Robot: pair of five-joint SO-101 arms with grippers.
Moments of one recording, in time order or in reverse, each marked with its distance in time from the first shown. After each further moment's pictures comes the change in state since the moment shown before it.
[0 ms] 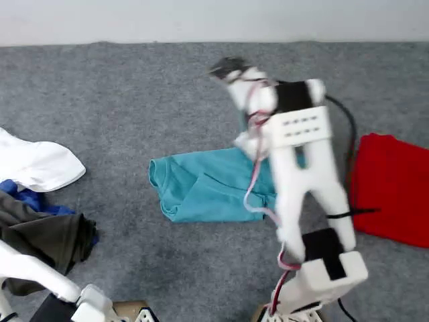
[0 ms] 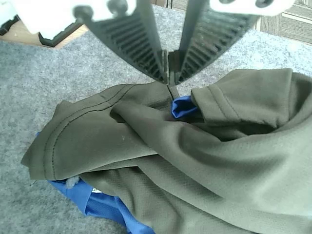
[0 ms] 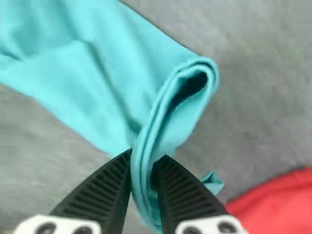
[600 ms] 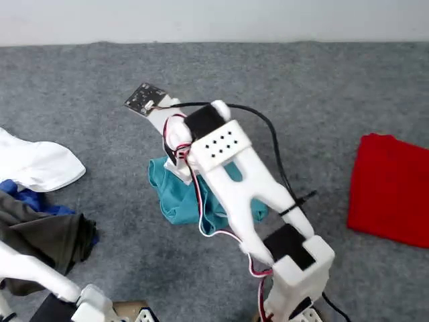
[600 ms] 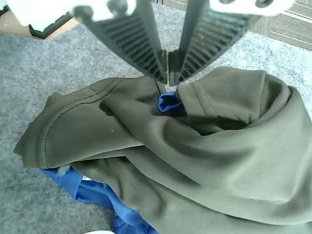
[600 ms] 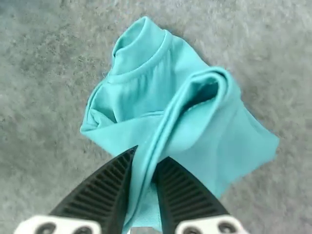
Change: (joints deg) left arm 0.0 0.0 -4.2 0.3 -0.1; right arm -19.4 9.7 0.4 -9.5 -10.0
